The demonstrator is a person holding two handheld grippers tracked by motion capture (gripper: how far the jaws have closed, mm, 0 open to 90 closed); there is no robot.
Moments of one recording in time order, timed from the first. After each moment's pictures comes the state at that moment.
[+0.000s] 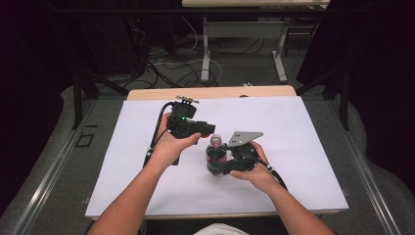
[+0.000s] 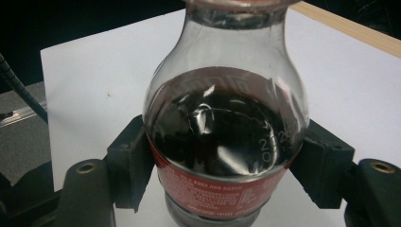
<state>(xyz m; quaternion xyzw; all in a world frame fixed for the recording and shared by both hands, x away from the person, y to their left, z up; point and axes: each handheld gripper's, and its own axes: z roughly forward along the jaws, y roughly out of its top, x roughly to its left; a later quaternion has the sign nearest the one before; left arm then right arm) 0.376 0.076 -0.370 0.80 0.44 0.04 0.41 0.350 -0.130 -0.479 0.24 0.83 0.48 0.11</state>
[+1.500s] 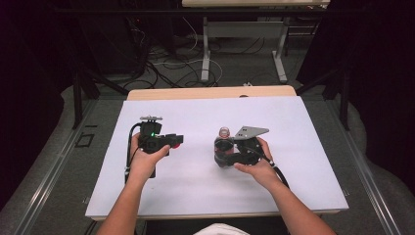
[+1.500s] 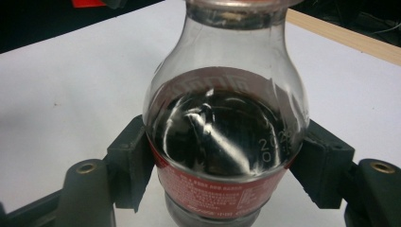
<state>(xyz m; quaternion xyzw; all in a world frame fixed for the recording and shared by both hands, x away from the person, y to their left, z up) 0.376 0.159 -0.443 0.74 0.52 0.05 0.42 0.369 -0.147 -0.487 0.30 0.81 0.47 0.15</state>
